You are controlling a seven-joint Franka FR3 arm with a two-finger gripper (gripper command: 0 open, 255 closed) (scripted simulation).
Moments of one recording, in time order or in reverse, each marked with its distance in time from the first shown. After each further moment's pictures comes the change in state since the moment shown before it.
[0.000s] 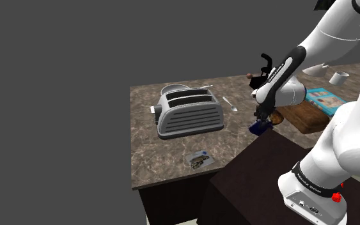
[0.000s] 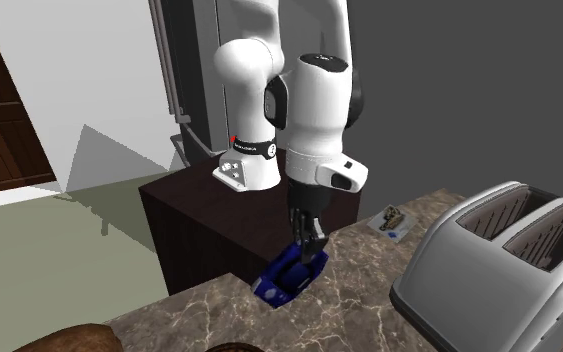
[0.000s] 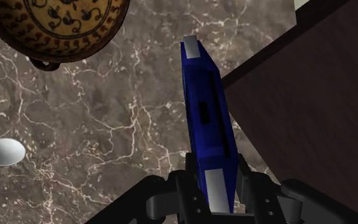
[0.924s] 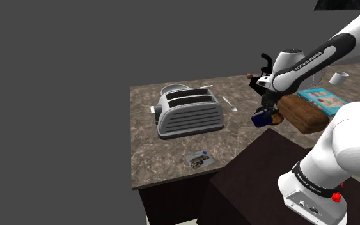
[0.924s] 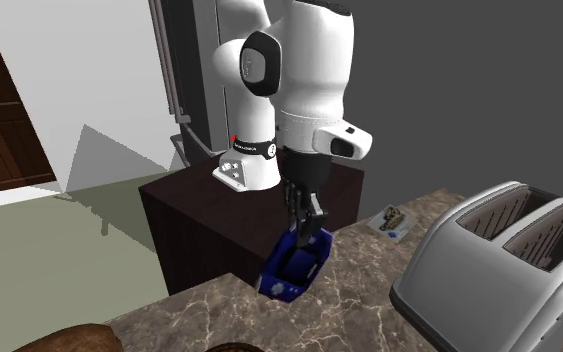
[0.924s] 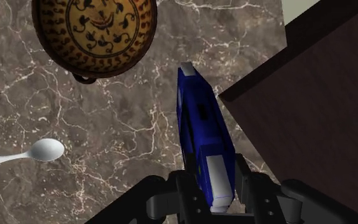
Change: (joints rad) arm -0.038 -0.292 -0.121 0.066 -0.505 -0.291 0.299
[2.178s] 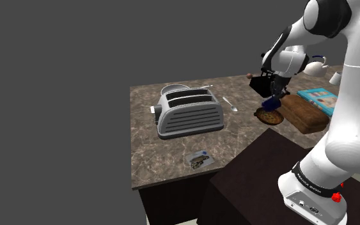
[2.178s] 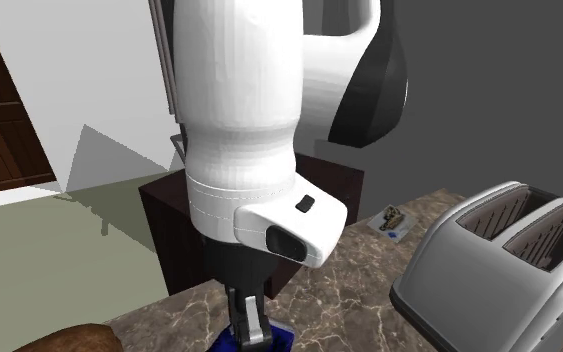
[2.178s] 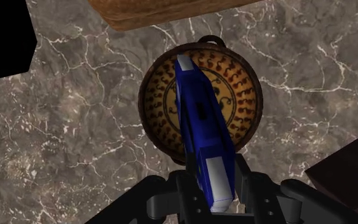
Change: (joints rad) arm -0.224 0.598 0.087 0.520 0.876 -0.119 -0.856
